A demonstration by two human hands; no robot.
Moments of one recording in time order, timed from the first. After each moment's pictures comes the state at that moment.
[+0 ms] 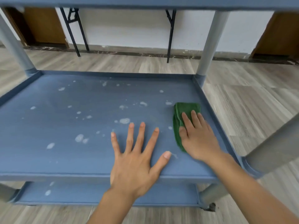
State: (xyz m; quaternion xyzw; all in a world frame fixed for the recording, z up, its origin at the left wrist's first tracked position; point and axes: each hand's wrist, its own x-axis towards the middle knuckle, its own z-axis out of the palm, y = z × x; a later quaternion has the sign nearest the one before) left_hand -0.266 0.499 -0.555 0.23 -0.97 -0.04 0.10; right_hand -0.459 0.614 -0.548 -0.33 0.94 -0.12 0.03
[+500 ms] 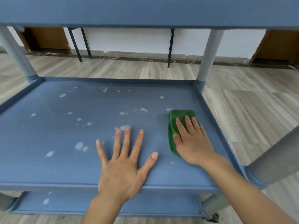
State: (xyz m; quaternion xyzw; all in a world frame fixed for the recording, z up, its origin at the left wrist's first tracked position) left_hand -0.259 0.474 -0.558 0.29 -0.95 -0.07 0.10; right_hand -0.459 0.597 -0.543 -0.35 0.93 -0.09 0.06
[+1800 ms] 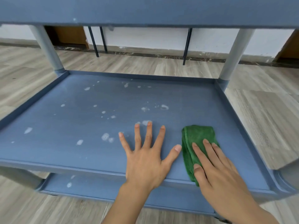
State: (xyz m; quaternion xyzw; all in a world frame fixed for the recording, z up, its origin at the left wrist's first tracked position) left_hand -0.261 0.471 -0.549 0.30 -0.94 -0.08 0.13; right_hand -0.360 0.647 -0.541 -0.40 0.92 -0.06 0.04
